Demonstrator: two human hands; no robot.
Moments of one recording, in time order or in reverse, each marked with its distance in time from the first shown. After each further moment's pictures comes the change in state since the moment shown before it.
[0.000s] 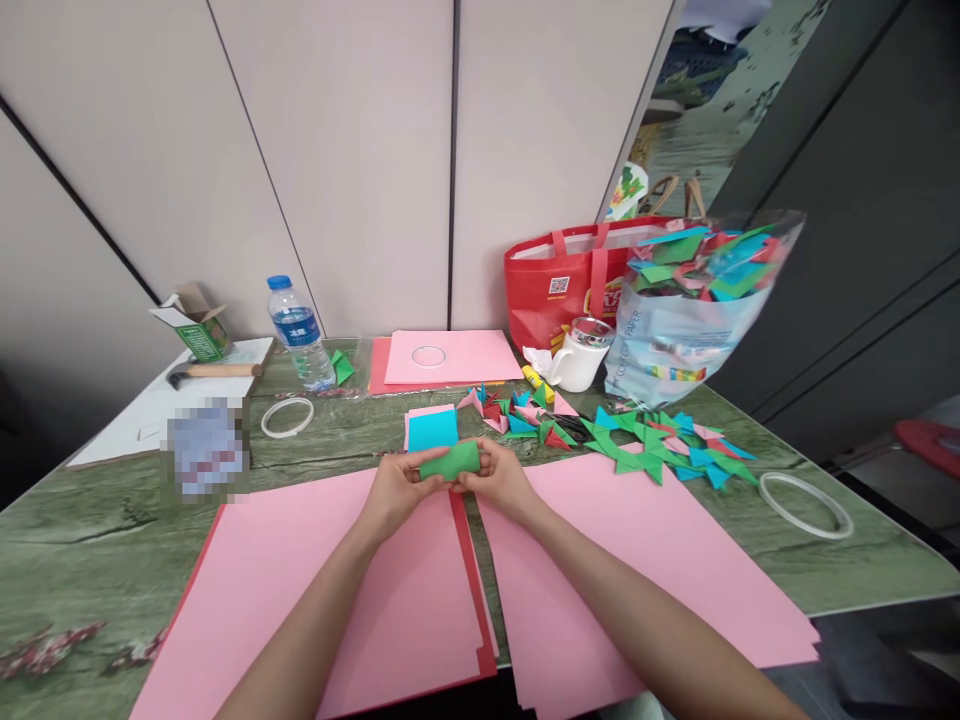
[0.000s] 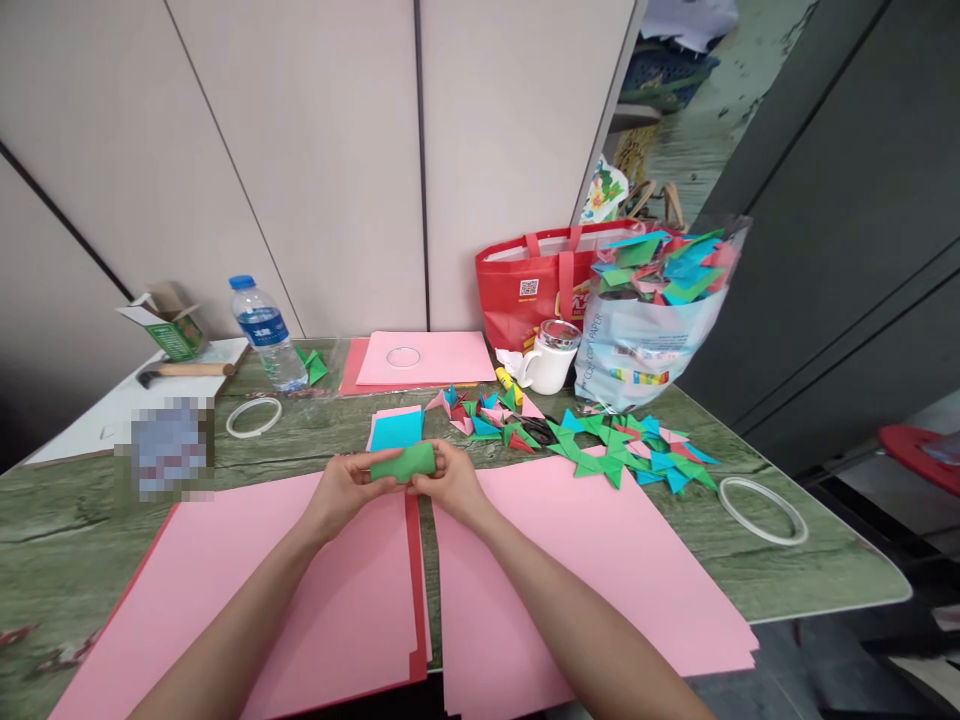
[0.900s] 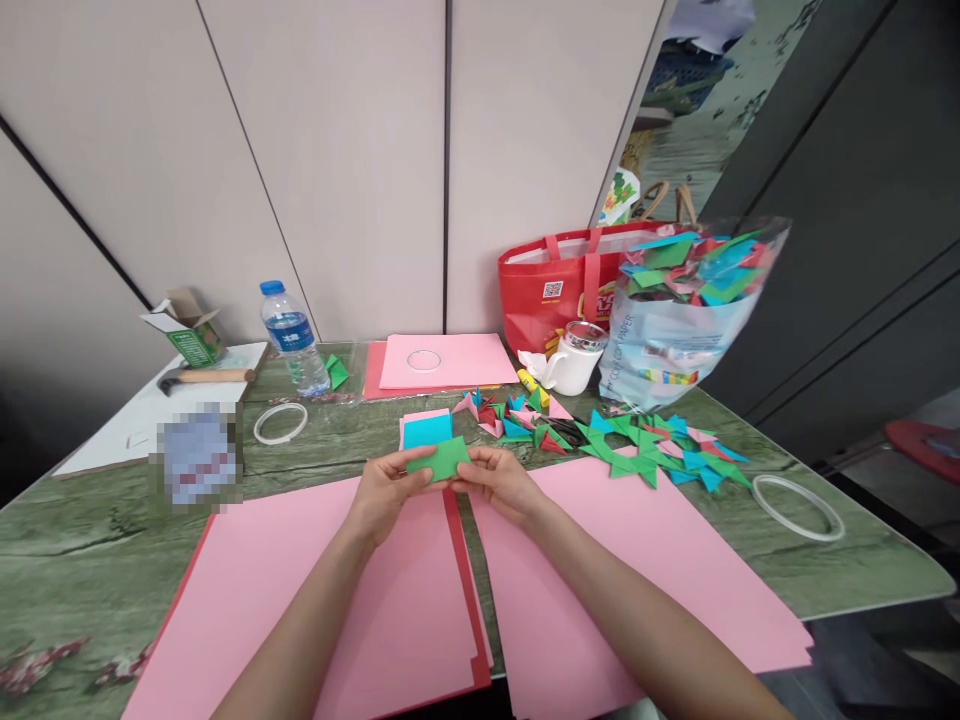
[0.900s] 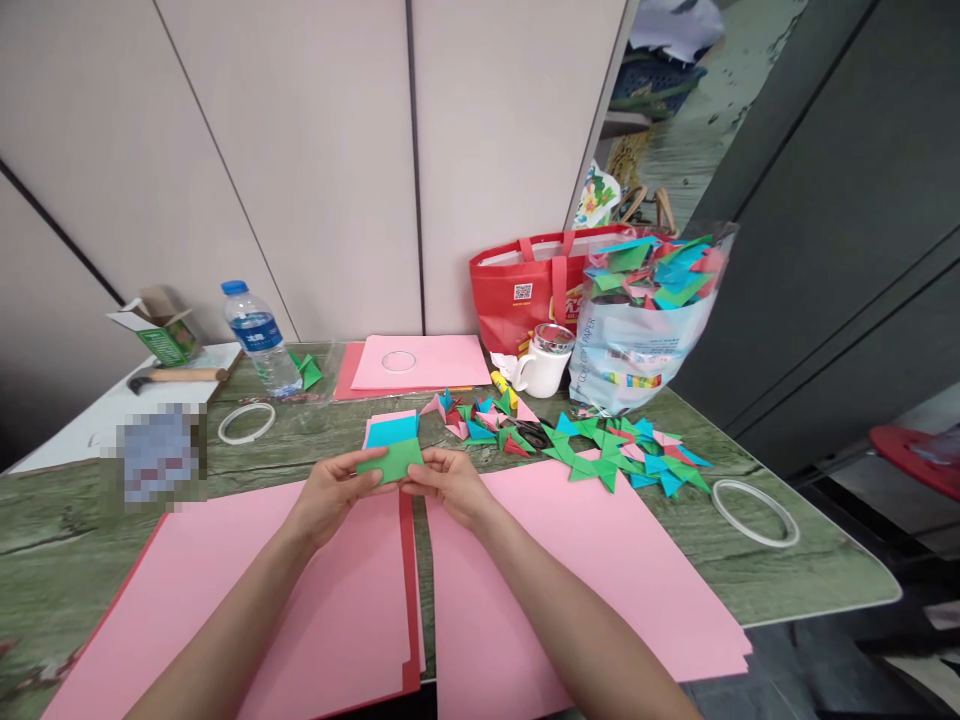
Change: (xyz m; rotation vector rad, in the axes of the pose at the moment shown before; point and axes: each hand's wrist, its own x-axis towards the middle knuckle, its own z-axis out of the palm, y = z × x) left_hand 0.003 0.000 -0.004 -0.476 -0.002 -0.108; right_hand 0.003 -0.009 -0.008 0.424 -0.090 0.188
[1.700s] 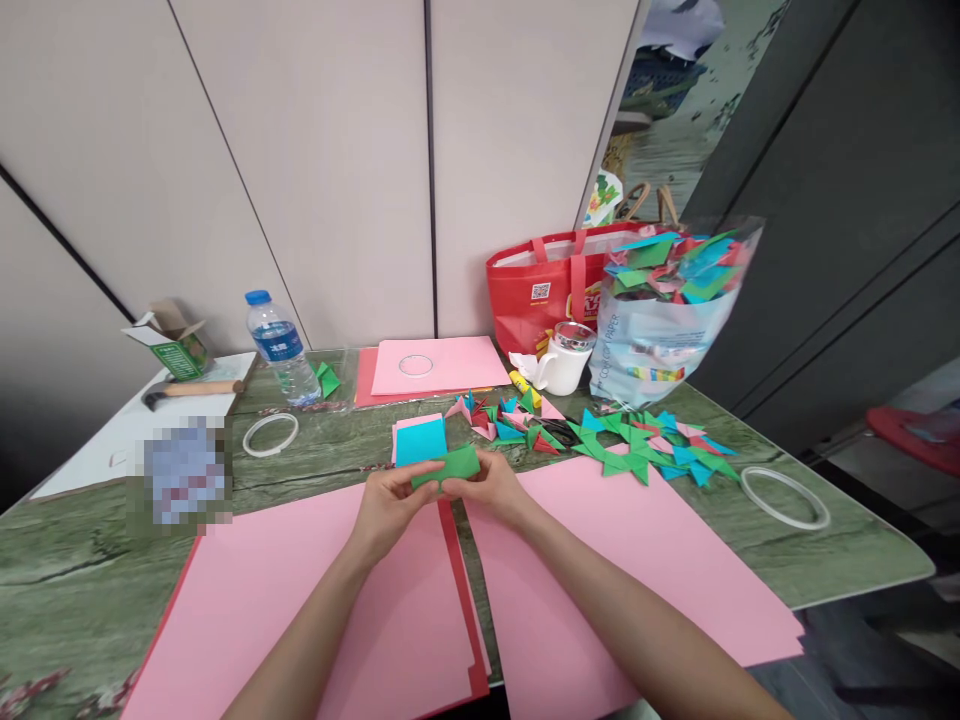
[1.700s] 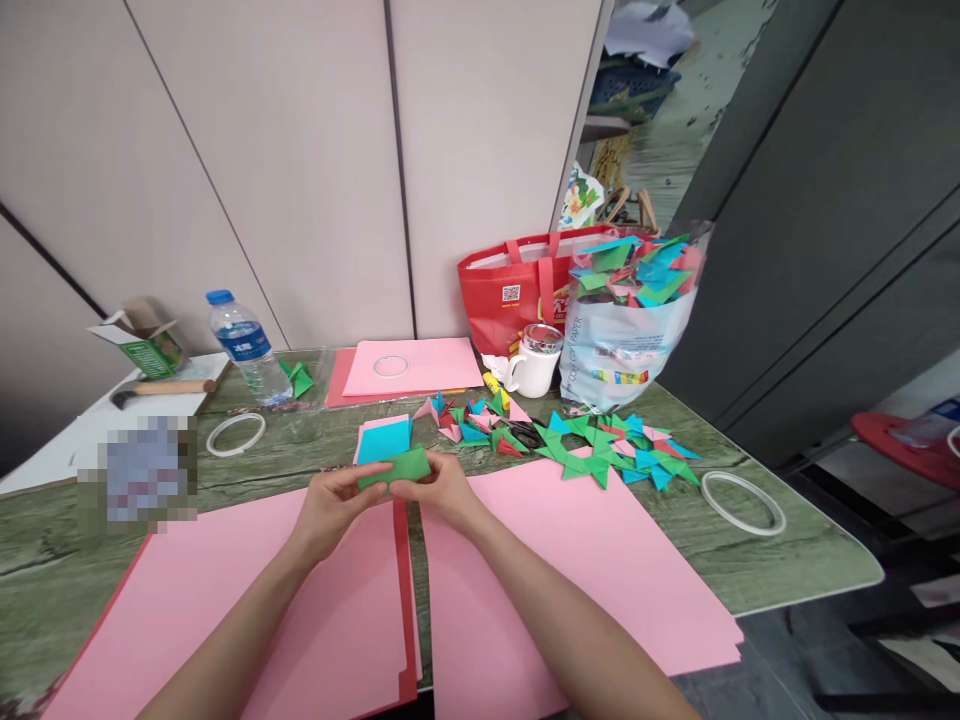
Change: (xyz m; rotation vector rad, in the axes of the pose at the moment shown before) left_hand -0.004 -0.004 0.007 0.442 -0.016 0.234; right_hand -0.003 -0.001 0.008 -0.346 0.016 -0.205
